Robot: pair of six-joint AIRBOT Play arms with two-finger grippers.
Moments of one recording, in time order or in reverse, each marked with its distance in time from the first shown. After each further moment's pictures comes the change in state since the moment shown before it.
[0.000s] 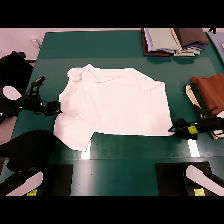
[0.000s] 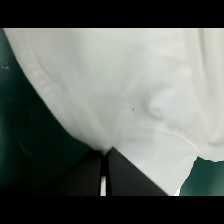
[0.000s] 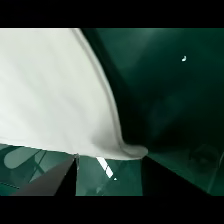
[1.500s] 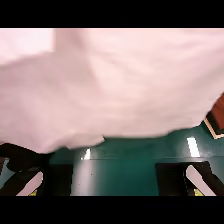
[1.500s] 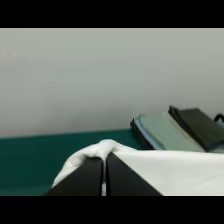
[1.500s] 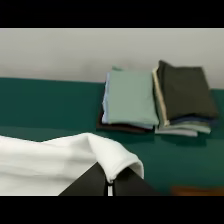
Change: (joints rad) left arm -0.001 0.164 1.078 -0.009 0.005 -0.098; right arm 0.020 0.193 1.434 -0.036 0.164 0.027
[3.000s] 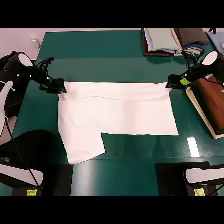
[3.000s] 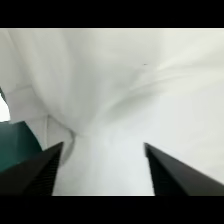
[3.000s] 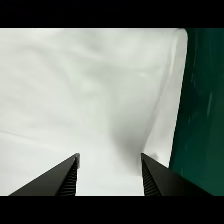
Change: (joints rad) left arm -0.008 -0.718 -0.443 0.085 -0.193 0.097; right arm 0.345 -0.600 -0.537 -0.209 -0.191 0.084
